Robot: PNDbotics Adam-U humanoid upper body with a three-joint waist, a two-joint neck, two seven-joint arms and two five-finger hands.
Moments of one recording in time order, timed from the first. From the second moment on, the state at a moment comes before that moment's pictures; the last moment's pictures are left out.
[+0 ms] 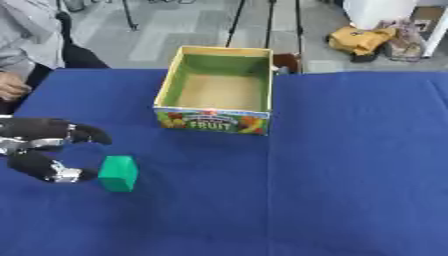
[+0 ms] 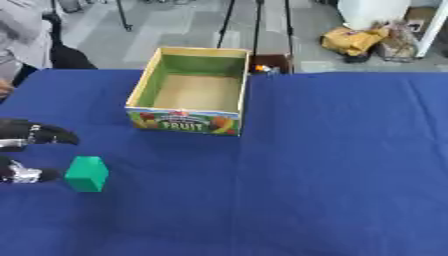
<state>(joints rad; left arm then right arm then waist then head) -0.40 1.08 -0.14 -1.45 -0.44 -0.46 -0.63 -0.54 -0.17 -0.14 -1.98 0.10 -0.42 -0.02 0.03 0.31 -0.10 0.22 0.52</state>
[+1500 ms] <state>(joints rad) -0.47 1.01 -0.20 -1.39 -0.52 -0.44 -0.66 -0.54 -0.17 -0.15 -1.98 0.10 -0.41 -0.03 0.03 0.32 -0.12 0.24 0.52</state>
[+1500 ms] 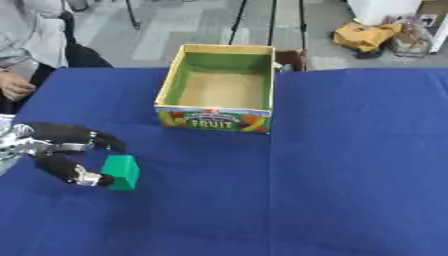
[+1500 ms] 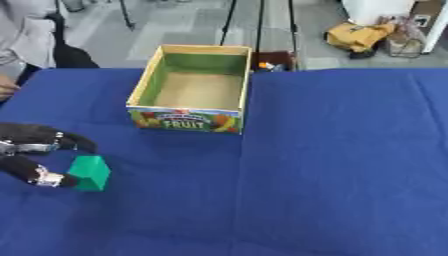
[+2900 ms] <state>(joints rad) -0.50 0.98 -0.21 -1.35 -0.58 -0.46 -0.64 -0.54 -0.16 -0.15 -1.98 0.10 -0.39 -0.07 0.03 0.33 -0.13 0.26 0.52</state>
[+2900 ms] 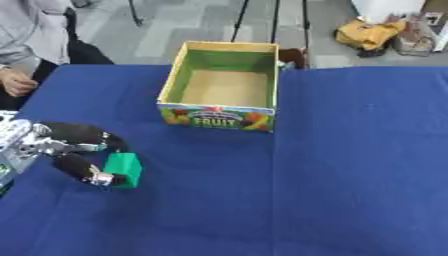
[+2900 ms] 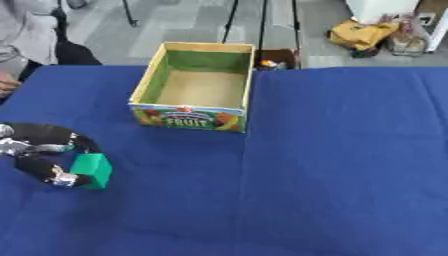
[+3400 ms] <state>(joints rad) -0.50 0.98 -0.22 -1.35 -0.62 -0.47 -0.63 -0.54 -0.16 -0.16 -1.98 0.10 -0.39 -0.08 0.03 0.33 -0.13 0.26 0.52</state>
